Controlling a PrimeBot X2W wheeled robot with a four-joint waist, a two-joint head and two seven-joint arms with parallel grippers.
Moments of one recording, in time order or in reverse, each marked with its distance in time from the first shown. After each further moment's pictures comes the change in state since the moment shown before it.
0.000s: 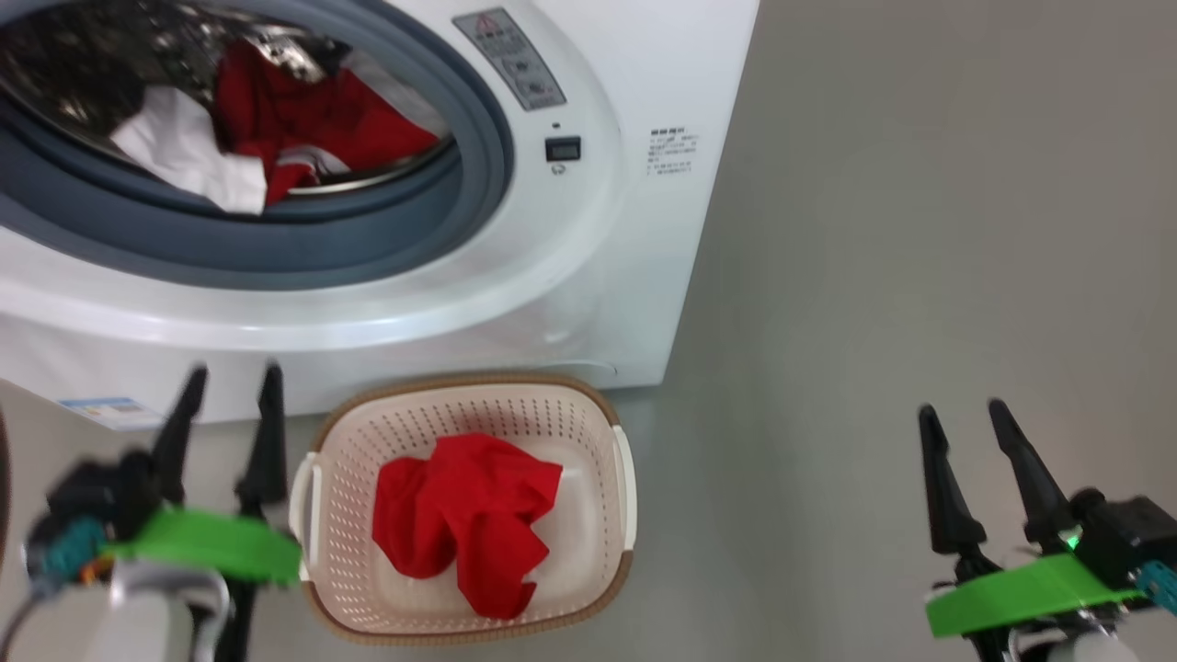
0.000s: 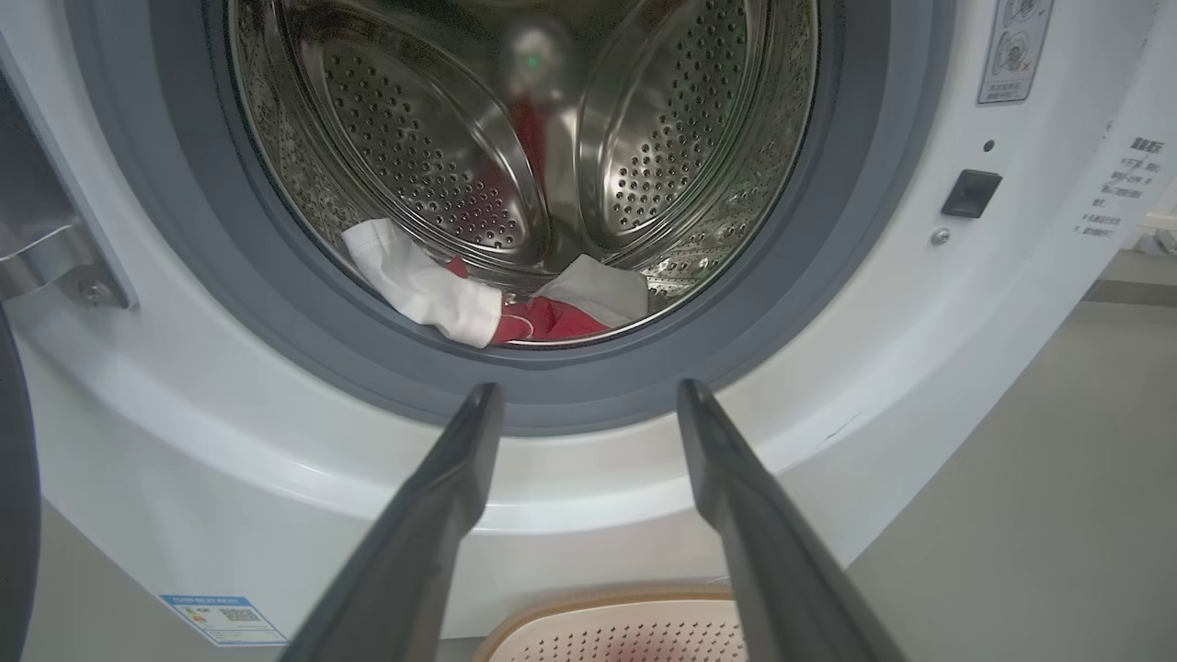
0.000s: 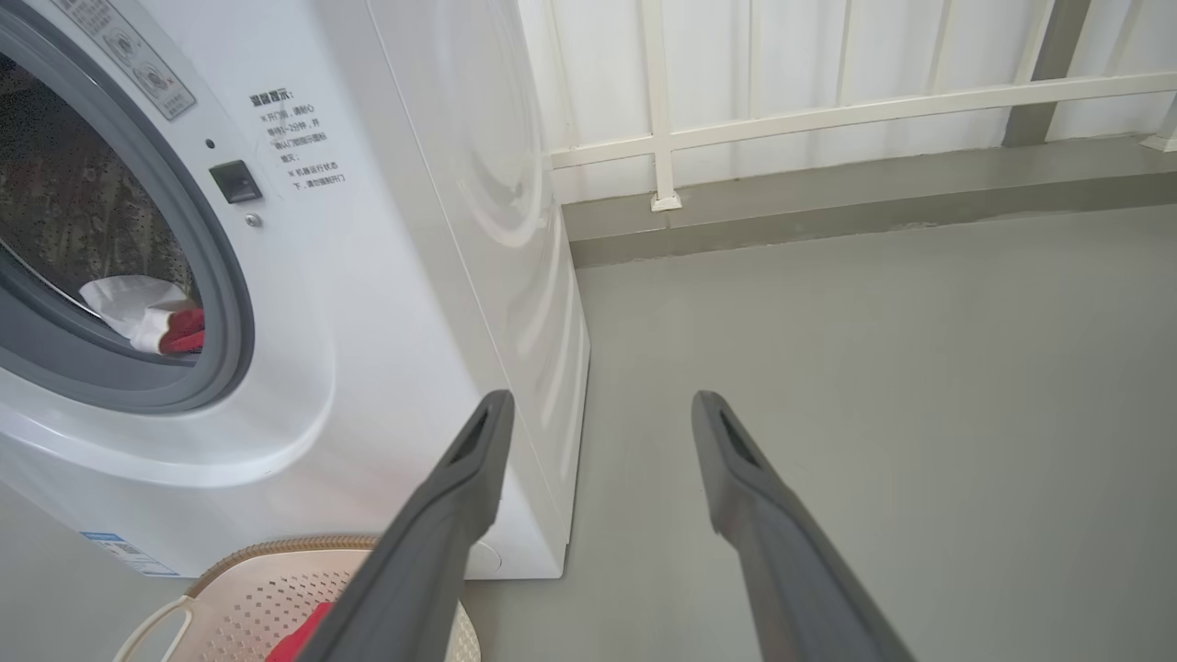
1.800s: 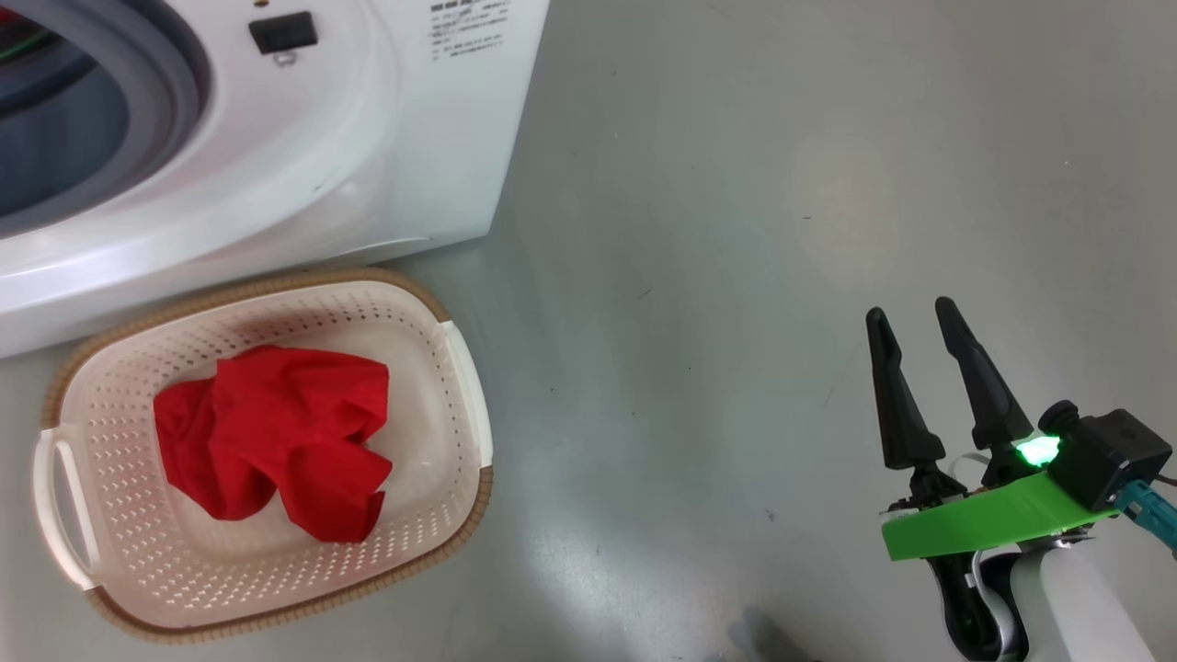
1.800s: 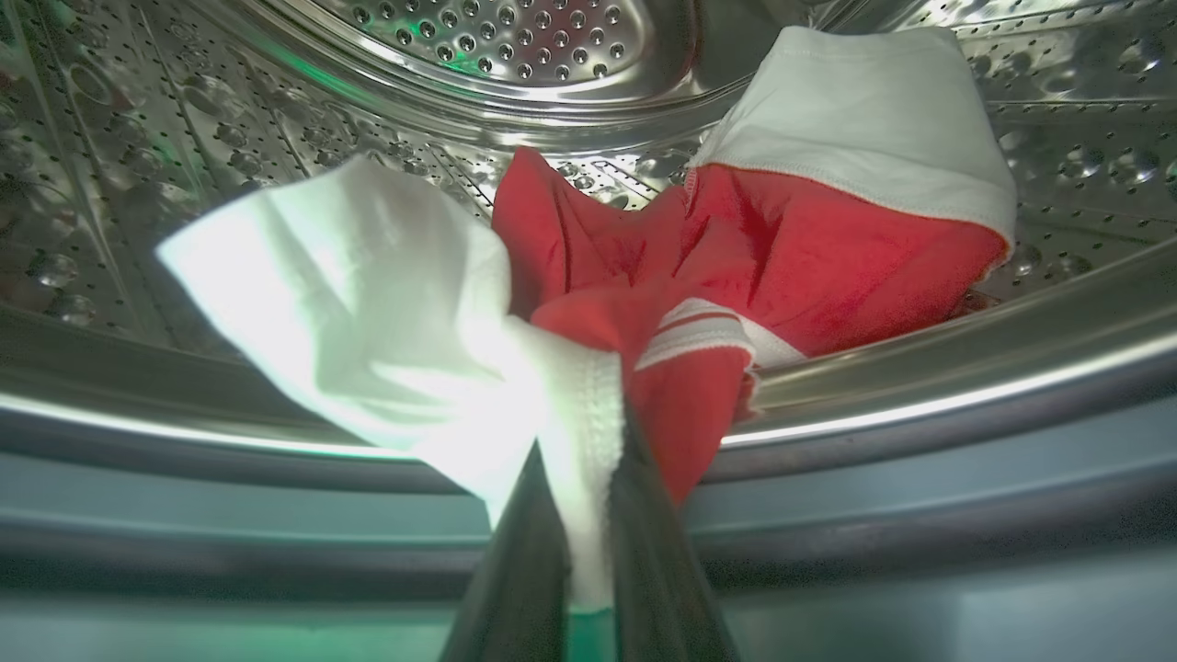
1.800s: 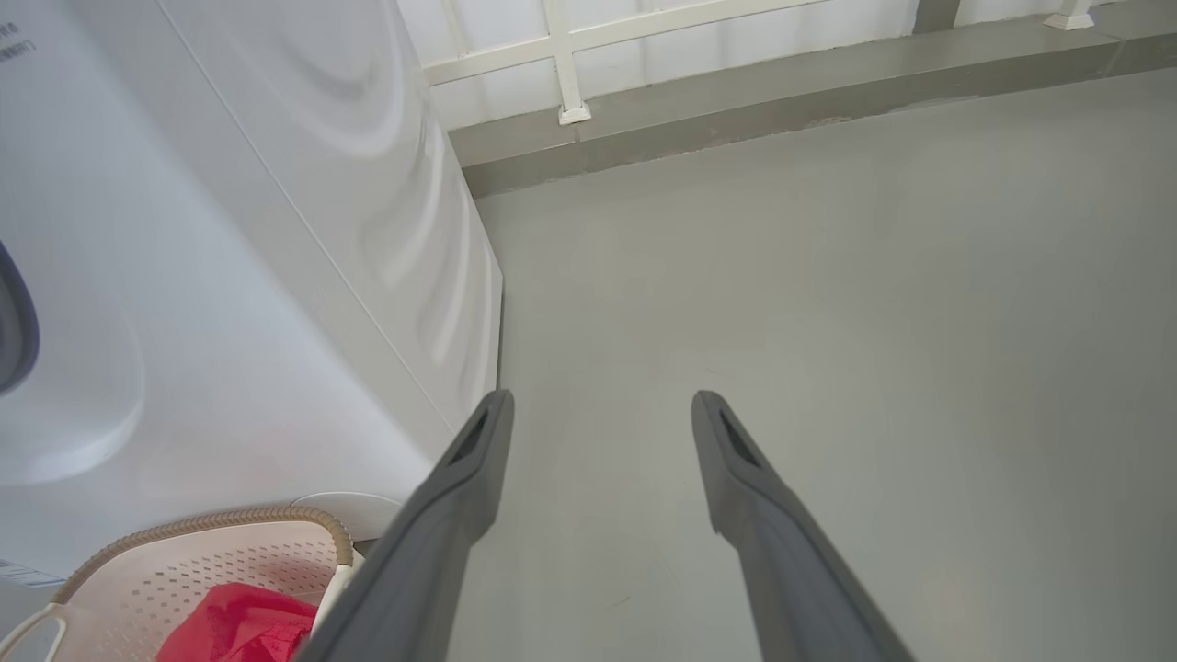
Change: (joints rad) left arm -0.934 0.309 -0.161 0.902 0.179 0.167 0.103; right arm -0.156 -0.001 0.109 -0.034 0.103 0.000 0.000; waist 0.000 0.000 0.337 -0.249
